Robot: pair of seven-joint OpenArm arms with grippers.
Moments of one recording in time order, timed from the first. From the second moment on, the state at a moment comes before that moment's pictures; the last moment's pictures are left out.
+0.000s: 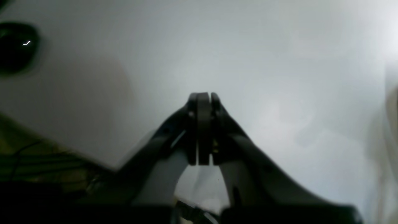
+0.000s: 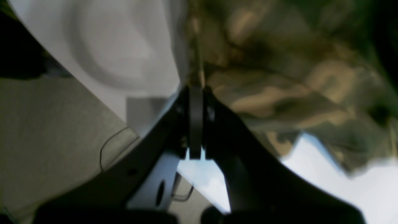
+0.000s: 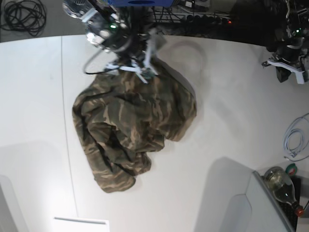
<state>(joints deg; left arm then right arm) 30.4 -20.4 -25.5 88.3 -28.2 -7.8 16.7 -16.7 10.1 -35.6 96.2 2.0 1.4 -41.6</state>
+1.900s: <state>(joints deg) -1.4 -1.1 21.9 86.6 -8.1 6.6 29.7 20.8 17.4 13.9 55.8 -11.9 24.9 -38.5</state>
